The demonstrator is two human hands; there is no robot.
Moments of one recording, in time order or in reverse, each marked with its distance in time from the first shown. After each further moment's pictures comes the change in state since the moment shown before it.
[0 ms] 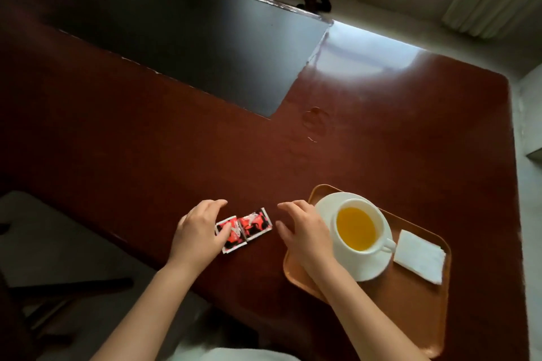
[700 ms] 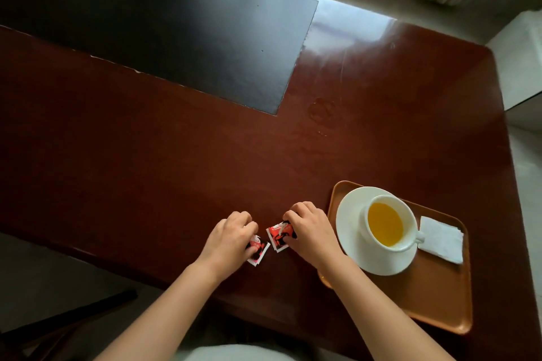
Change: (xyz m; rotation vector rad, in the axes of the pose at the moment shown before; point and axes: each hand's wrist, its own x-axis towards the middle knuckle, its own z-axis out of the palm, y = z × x) left_hand 0.045 -0.048 0.017 0.133 -0.304 0.474; right_hand 0.031 -0.010 0.055 -0.401 -0.238 -0.091
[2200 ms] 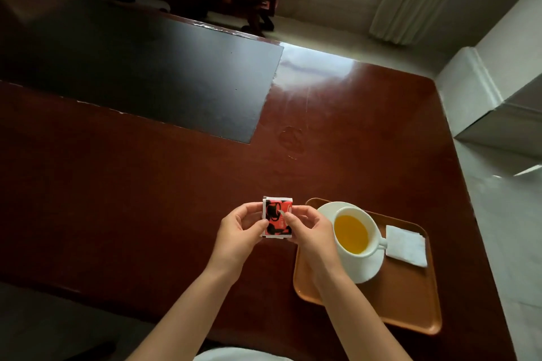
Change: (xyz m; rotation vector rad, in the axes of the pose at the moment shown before) left_hand 0.022 0.091 -0.068 -1.433 0.238 -0.359; right_hand -0.037 -0.022 -0.090 1.406 0.448 0.564
